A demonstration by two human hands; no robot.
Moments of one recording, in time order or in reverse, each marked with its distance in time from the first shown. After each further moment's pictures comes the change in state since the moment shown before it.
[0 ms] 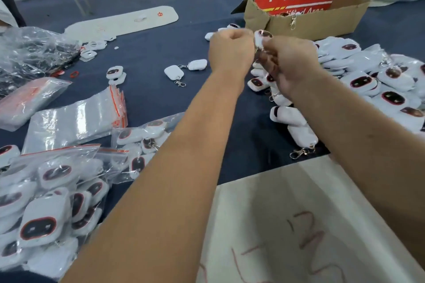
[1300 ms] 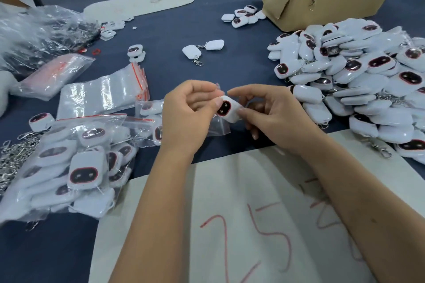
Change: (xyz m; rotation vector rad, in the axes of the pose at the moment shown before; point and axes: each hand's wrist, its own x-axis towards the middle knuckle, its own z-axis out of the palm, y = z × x) left_hand -0.124 -0.065 -0.137 0.112 0.008 0.129; right_hand -0.109 0.075 -0.032 -0.577 -0.622 -0.306
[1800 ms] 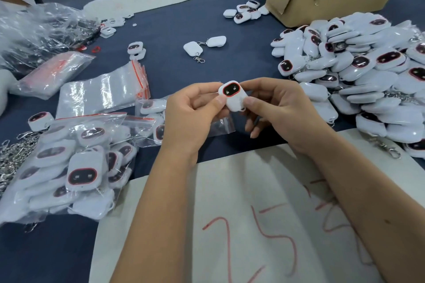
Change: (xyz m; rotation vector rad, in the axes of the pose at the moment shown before) left_hand -0.006 0.003 0.002 -0.235 -0.085 -0.117; right_hand 0.001 -0.002 -0.003 0.269 -0.030 0.047
